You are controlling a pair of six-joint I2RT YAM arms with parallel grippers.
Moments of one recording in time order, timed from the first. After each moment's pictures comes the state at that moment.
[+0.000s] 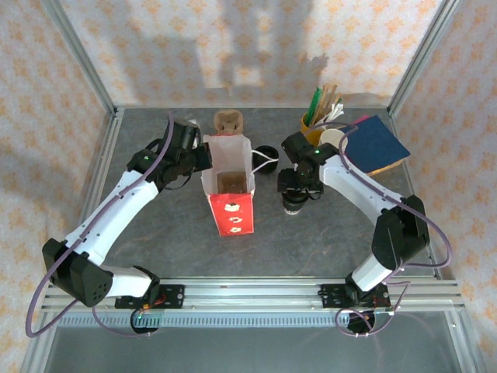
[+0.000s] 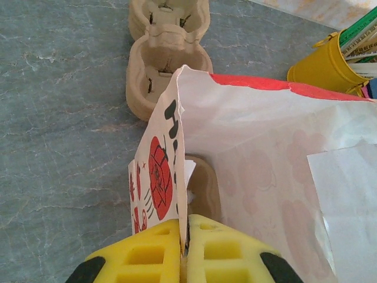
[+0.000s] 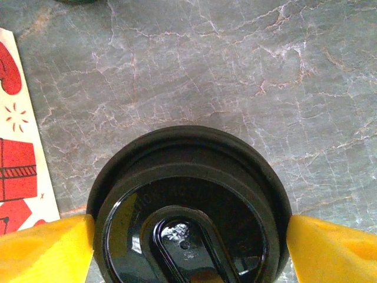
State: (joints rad) left arm -0.42 1.33 1.32 -0.77 -0.05 -0.59; right arm 0.54 1.60 1.33 -1.03 0.07 0.54
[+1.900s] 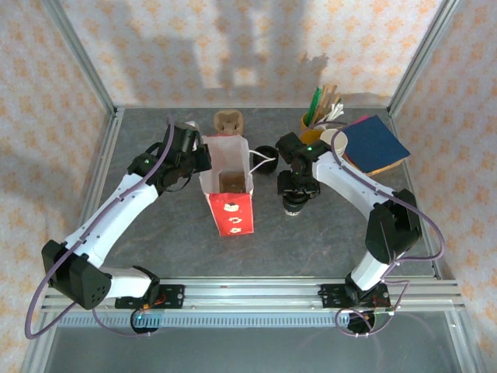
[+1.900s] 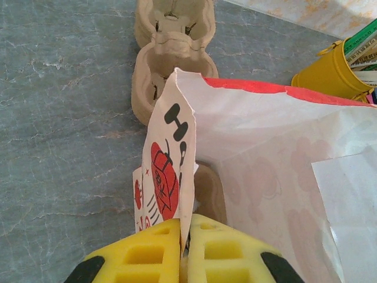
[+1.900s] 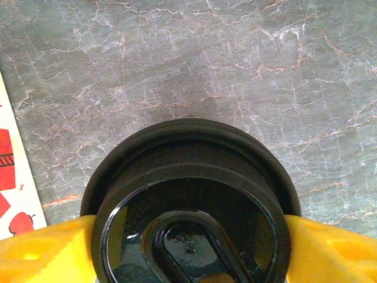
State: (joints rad) left arm -0.42 1.31 1.27 -0.71 -0.08 -0.59; right arm 0.56 1.66 1.39 -1.11 0.09 0.54
